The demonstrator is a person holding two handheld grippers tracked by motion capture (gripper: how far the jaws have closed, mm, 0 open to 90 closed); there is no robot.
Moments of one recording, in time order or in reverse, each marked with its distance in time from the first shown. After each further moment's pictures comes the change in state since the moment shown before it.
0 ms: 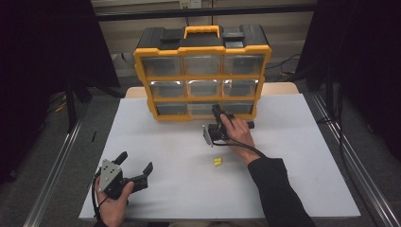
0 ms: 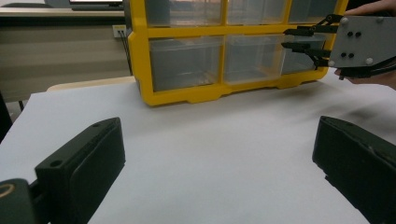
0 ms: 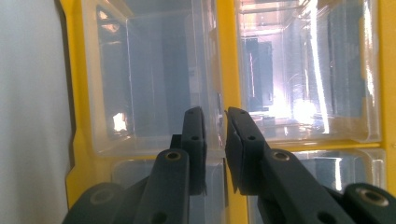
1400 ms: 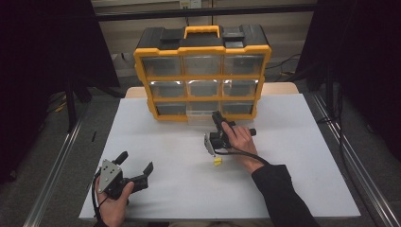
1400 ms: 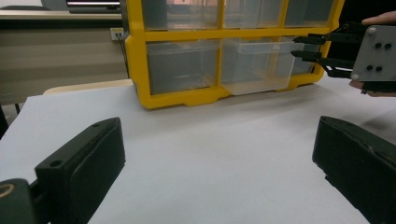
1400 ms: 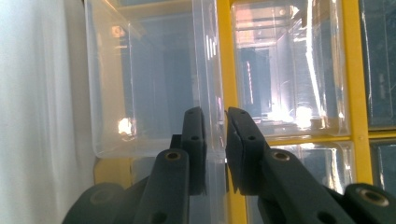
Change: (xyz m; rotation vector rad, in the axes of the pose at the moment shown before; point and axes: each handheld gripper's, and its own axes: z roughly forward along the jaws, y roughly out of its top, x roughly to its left) left arm -0.001 0.001 0.000 -0.012 -0.006 -0.003; right arm 0.005 0.003 -0.028 -0.039 -0.007 -0.001
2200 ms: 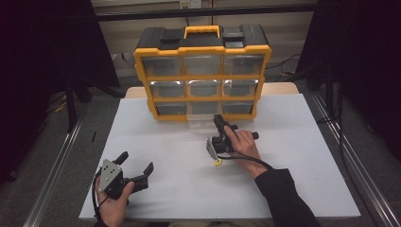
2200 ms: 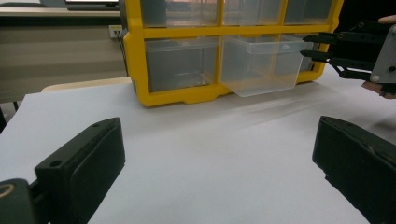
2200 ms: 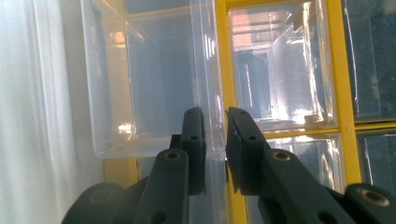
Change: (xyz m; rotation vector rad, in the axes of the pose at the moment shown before) left arm -0.001 -0.001 0.001 0.010 -0.009 -0.005; right arm 0.002 -0.003 -0.015 -0.020 -0.005 0.014
